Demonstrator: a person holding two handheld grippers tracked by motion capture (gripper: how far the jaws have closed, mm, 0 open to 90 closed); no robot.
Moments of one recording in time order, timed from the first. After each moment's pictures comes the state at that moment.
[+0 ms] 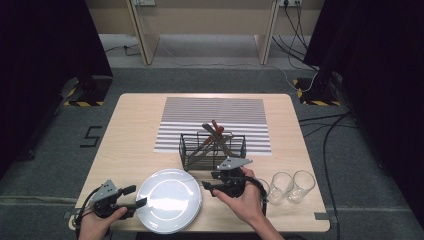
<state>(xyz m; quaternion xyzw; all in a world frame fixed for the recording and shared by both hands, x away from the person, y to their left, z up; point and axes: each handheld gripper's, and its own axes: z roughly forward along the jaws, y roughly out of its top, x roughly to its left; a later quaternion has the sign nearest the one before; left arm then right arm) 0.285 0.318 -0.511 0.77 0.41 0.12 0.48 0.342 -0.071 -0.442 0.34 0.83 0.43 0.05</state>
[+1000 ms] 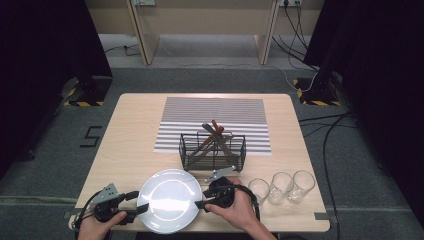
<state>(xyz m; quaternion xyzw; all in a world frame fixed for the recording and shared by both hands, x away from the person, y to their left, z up) 0.276 0.312 -0.508 0.78 0.40 0.09 0.48 0.332 -0.047 -0.477 0.32 0.88 0.36 -0.05</state>
